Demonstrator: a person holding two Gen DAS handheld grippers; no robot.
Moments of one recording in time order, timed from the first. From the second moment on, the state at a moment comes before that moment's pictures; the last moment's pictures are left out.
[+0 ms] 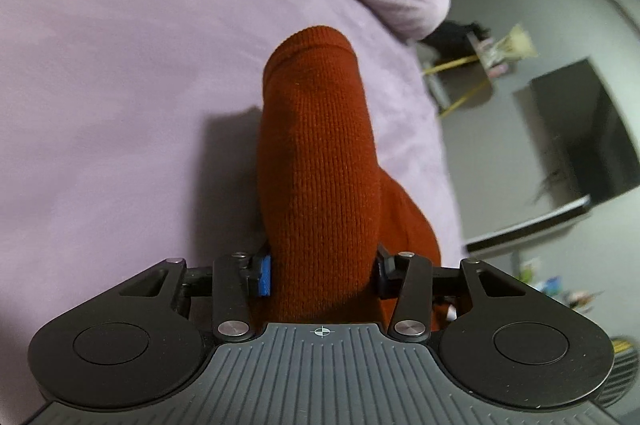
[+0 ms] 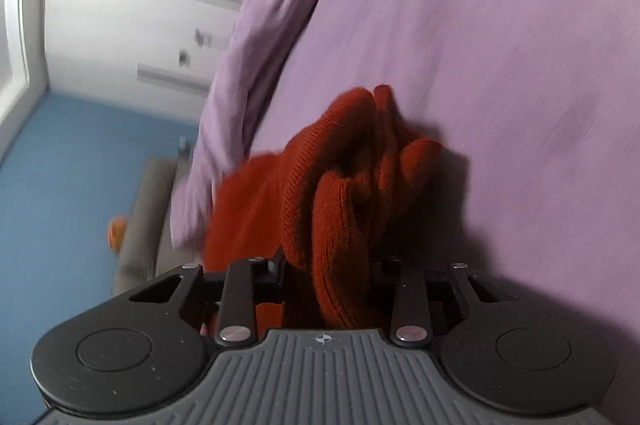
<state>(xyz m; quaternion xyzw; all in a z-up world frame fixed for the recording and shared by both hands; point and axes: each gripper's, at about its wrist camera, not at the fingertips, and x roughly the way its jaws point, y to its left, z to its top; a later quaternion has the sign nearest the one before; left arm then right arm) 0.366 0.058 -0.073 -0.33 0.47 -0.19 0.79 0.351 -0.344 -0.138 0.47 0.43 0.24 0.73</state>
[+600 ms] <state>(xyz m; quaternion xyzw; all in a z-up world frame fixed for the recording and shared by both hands) 0.352 0.073 -0.063 -0.18 0.42 0.01 0.89 0.327 -0.173 -0.058 0.20 0.42 0.15 0.87</state>
